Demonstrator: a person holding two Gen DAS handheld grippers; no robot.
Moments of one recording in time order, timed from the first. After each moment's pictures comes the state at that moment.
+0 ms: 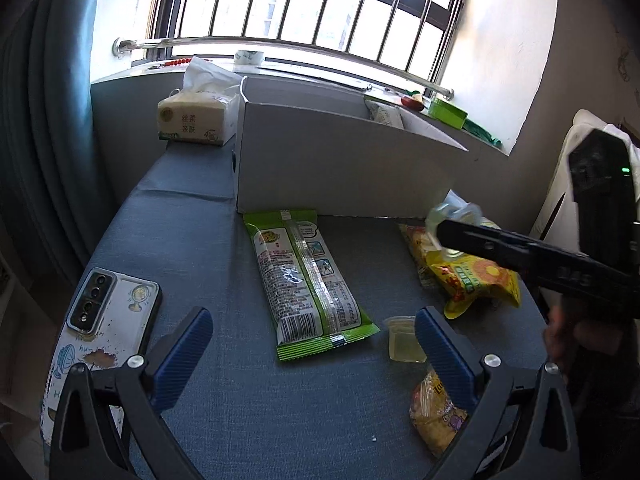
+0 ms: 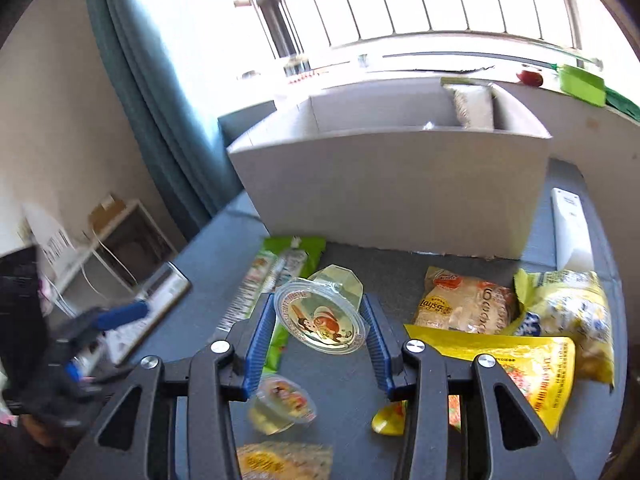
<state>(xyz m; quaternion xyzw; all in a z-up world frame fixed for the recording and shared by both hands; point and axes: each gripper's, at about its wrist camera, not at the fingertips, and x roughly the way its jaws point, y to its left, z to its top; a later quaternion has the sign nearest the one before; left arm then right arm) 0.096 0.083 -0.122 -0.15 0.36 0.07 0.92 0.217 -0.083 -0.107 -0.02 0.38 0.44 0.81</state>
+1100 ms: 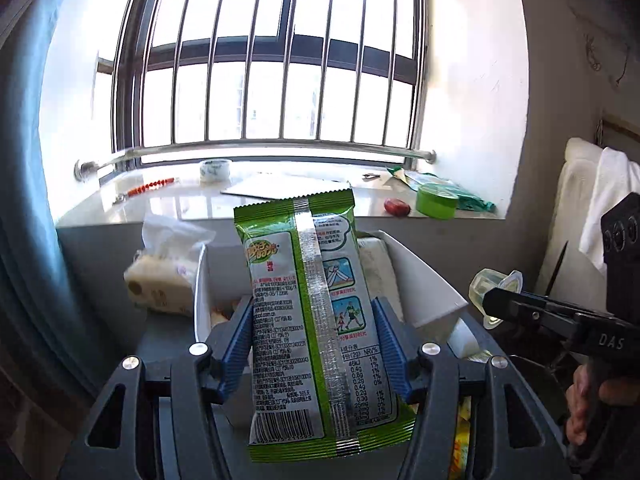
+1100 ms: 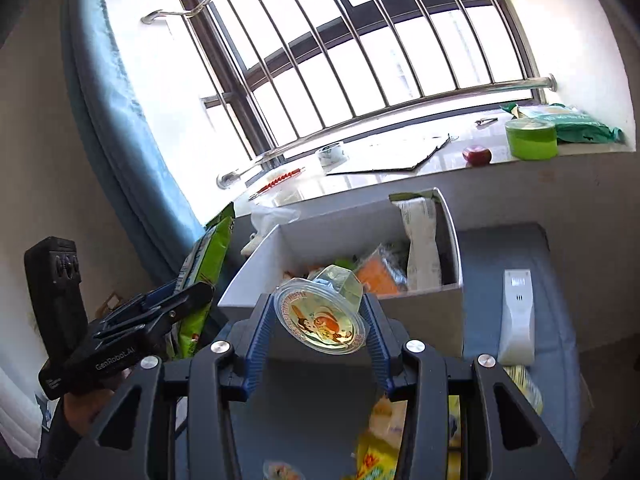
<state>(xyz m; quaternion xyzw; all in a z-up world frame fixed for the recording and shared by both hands) 0.218 0.098 0.005 -0.05 0.24 0.06 0.97 0.282 -0.110 -0.019 0.08 0.30 0.40 0.86</state>
